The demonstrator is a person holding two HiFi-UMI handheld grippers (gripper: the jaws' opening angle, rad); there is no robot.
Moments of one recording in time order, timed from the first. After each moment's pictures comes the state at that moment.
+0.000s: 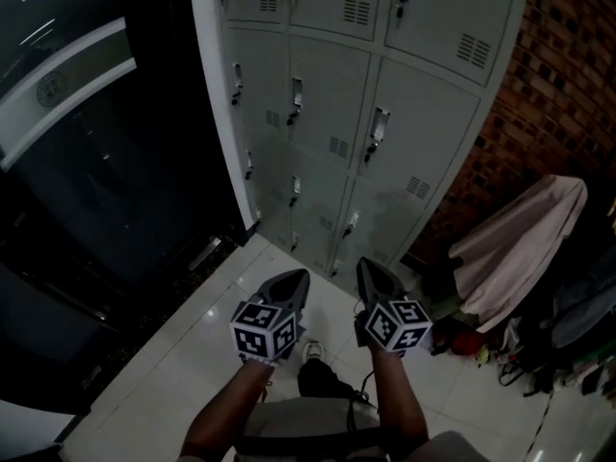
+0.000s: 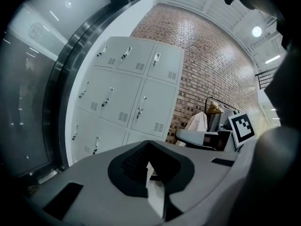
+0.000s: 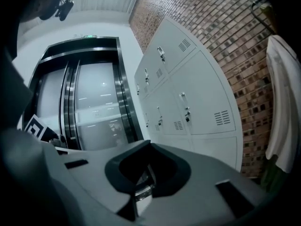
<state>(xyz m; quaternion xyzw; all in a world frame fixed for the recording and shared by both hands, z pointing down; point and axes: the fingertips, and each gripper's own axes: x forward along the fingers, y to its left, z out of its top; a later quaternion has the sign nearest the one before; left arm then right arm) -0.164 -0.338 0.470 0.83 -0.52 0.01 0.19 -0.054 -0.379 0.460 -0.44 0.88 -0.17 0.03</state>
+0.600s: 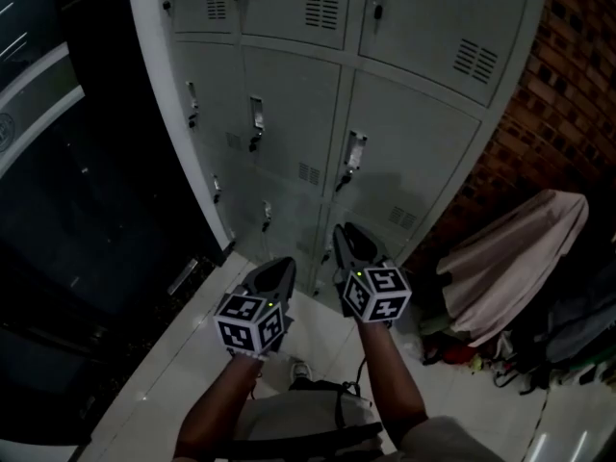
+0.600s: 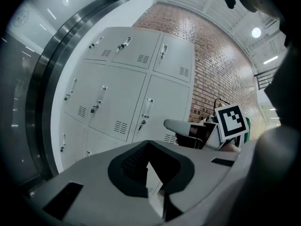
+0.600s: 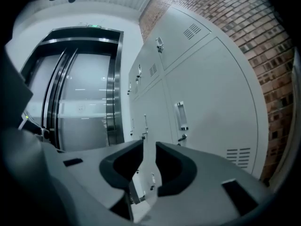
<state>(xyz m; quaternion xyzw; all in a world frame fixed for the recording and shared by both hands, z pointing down) -0.156 -0.504 0.452 0.84 -0.51 0.00 0.18 -0.062 -0.574 0.421 -0.48 0.87 -0.09 0.01</state>
